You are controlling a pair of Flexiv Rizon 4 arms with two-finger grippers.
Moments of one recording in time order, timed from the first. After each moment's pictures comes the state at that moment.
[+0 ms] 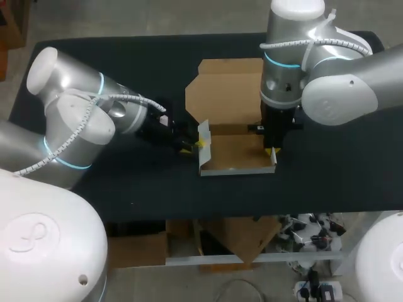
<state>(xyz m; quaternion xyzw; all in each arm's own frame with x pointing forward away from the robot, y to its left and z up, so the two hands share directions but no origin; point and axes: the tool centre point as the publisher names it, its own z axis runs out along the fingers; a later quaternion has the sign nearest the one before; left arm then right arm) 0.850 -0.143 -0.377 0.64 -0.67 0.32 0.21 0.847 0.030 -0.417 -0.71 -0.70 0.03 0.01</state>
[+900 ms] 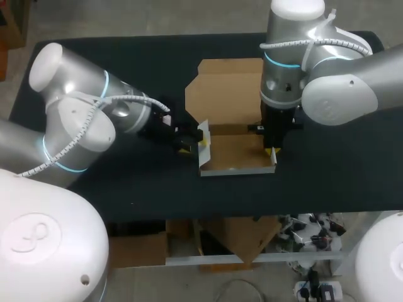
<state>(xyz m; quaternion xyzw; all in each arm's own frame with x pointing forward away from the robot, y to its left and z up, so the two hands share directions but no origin) 0.846 -0.146 -0.369 0.64 -0.68 0.31 0.19 0.847 0.030 -0.417 -0.71 -0.70 0.03 0.01</state>
